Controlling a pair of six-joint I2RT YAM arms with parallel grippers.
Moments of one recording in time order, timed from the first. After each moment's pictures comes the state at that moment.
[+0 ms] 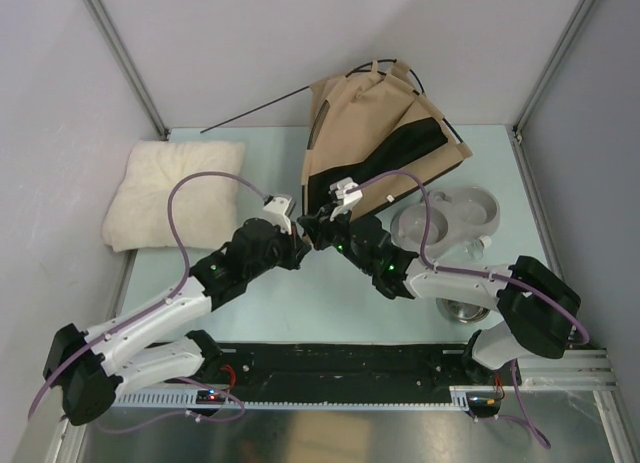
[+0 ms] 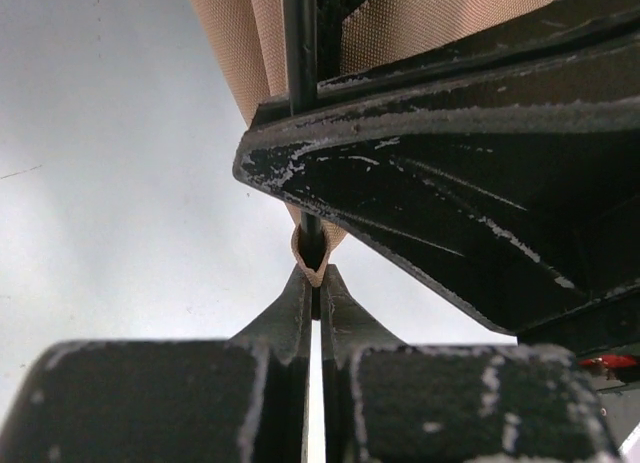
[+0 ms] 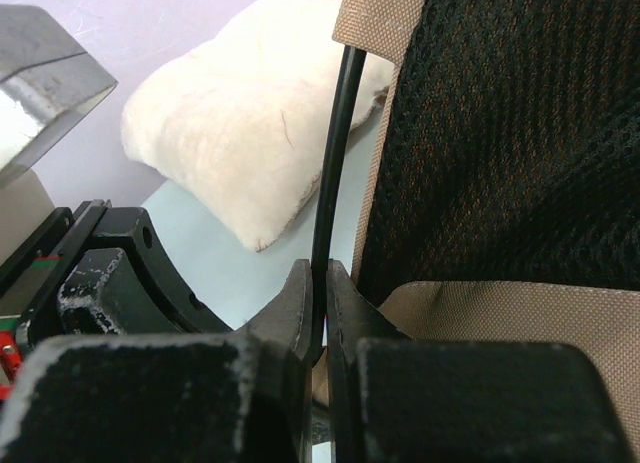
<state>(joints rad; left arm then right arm) -0.78 0.98 0.66 -0.14 -0.09 -0.44 1.00 1.50 0.85 0.62 0.24 0.36</state>
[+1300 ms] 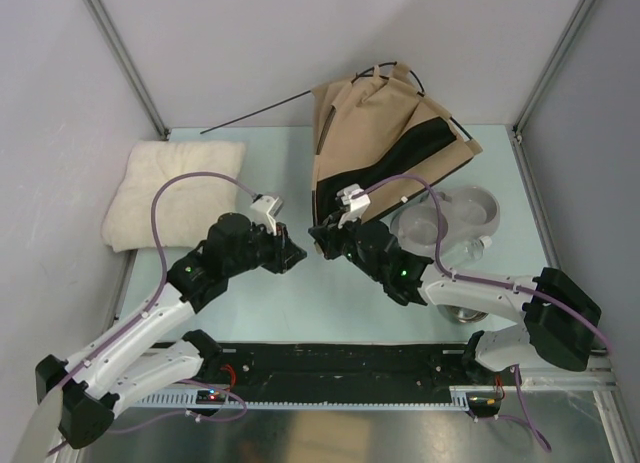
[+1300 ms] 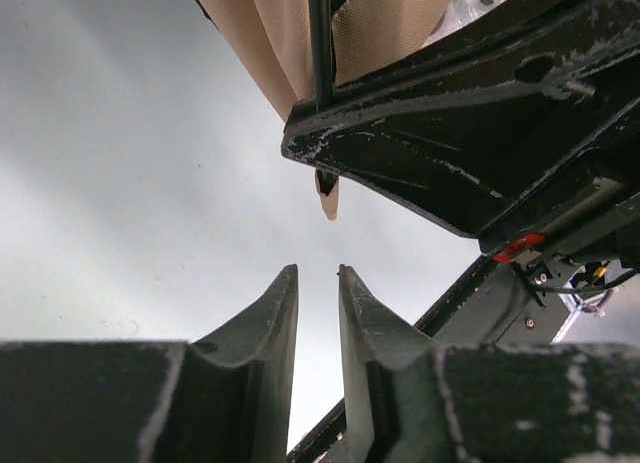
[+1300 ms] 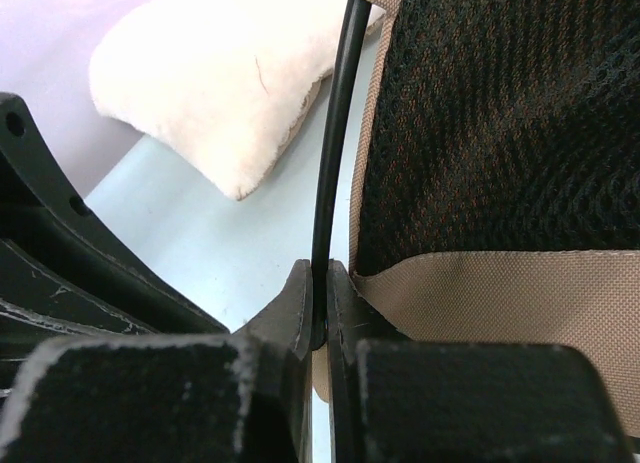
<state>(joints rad) -0.66 0.86 0.73 -0.33 0.20 -0.40 1.03 1.38 0.81 0.43 0.28 0.39</state>
